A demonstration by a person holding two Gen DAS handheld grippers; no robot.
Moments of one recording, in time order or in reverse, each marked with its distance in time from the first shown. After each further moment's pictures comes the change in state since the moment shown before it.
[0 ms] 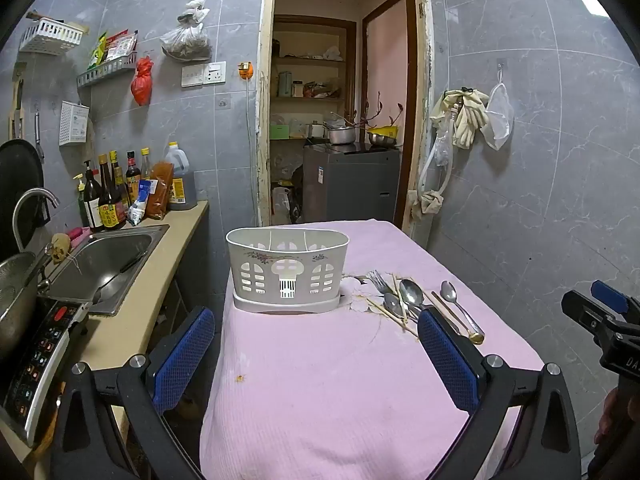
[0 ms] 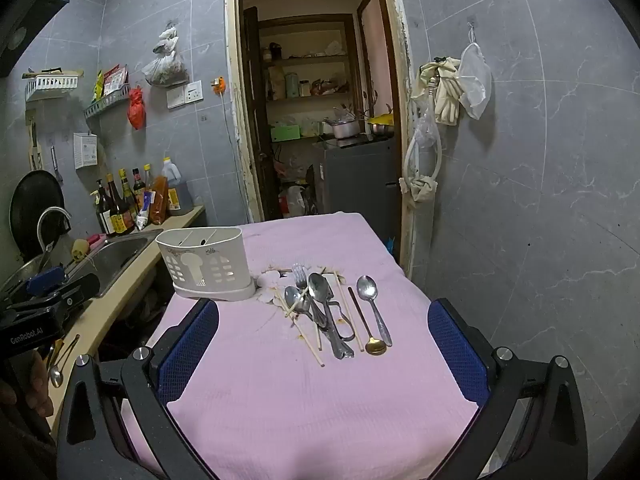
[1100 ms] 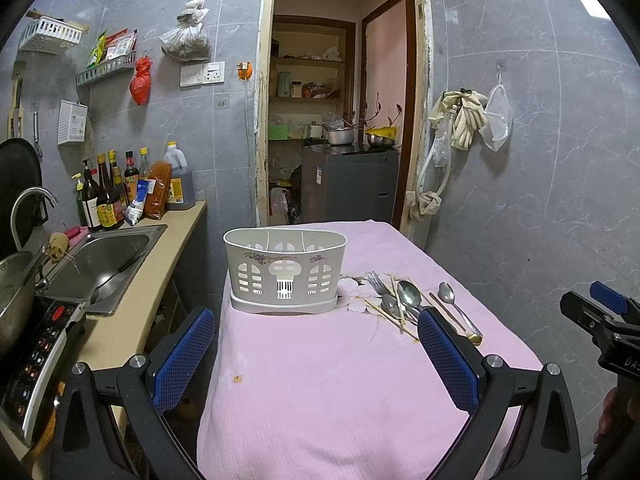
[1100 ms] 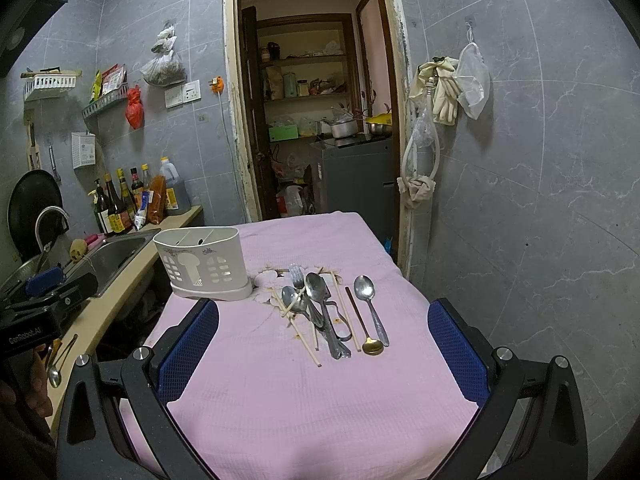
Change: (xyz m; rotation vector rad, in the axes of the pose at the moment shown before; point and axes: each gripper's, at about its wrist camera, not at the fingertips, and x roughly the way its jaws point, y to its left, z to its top) left arm 0.000 -0.001 0.000 0.000 0.000 -0.002; right arm 0.001 -0.001 0.000 -0.002 0.003 -0.001
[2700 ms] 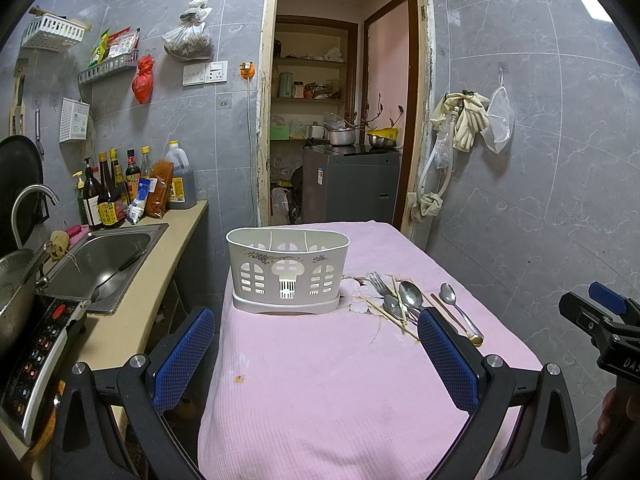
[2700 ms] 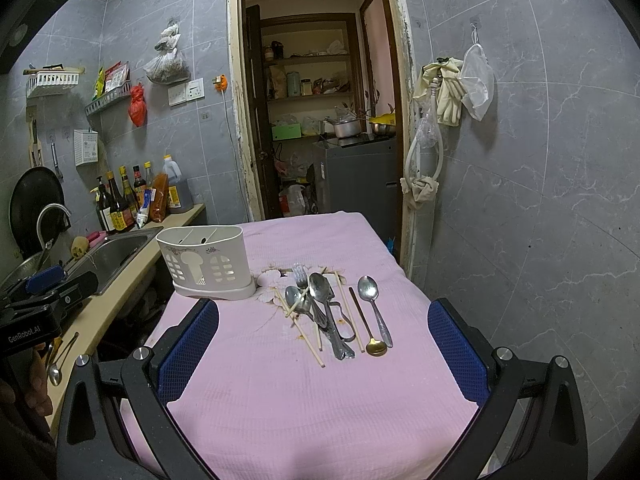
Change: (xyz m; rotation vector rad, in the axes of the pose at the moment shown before) left arm 0.000 0.001 0.000 -0.005 -0.002 -0.002; right arm 0.002 0.001 0.000 -0.005 0.001 -0.002
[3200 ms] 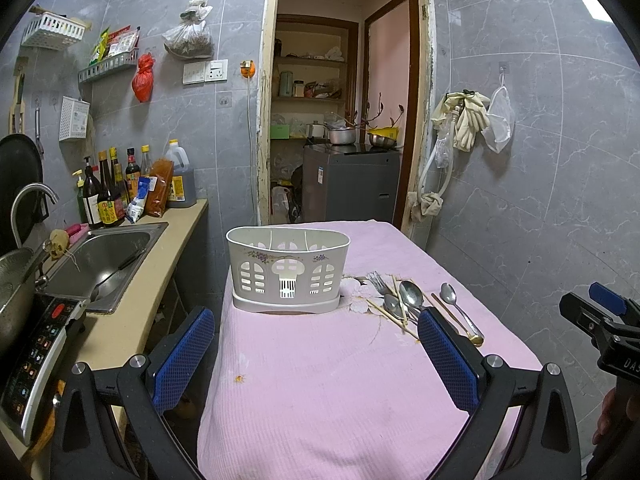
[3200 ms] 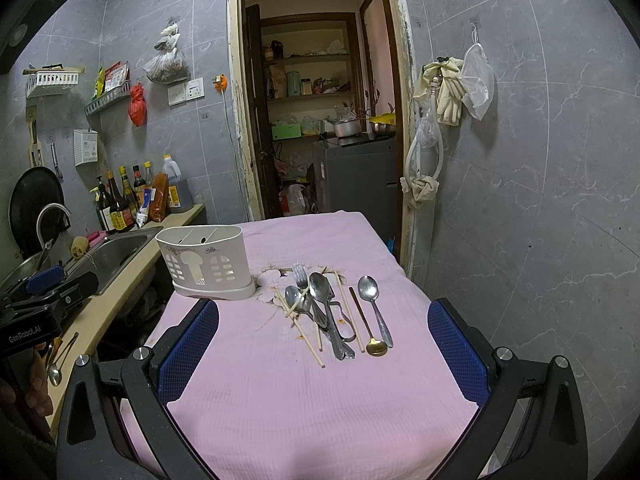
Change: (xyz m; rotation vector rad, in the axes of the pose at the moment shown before) left arm 0.000 0.000 0.000 0.000 0.001 0.000; right arm -0.001 0.002 0.001 0.000 0.002 -0.001
